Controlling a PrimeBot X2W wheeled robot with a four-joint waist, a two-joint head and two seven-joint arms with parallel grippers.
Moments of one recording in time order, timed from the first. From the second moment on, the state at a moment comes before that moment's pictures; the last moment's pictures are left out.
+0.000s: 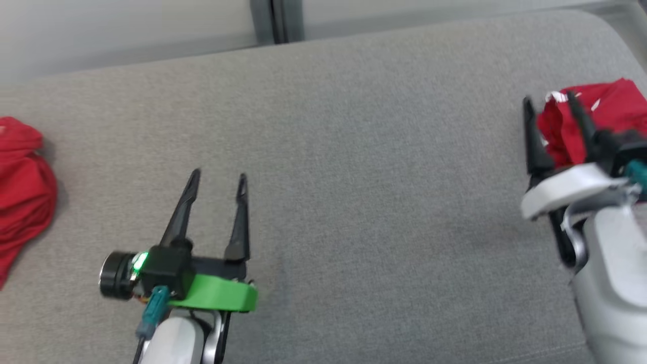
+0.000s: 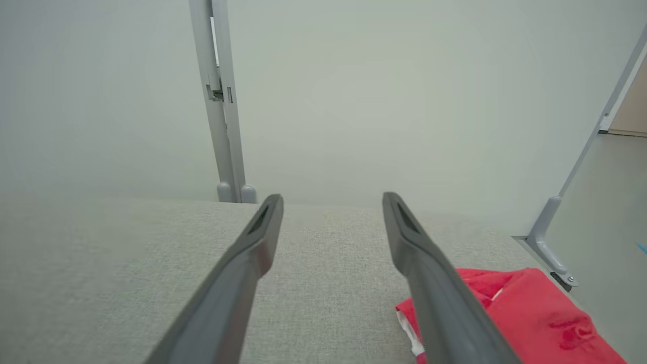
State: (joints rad) left arm -0.17 0.05 -0.25 0.07 -0.12 0.01 -0.26; right arm -0.49 -0.25 0.03 0.46 0.17 0.13 -0.26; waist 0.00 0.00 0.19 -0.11
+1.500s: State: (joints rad) left arm 0.06 0.05 -0.22 0.09 -0.19 0.04 -0.26; right arm -0.03 -0.05 0.05 0.15 0.20 0.13 -0.26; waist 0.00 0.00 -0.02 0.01
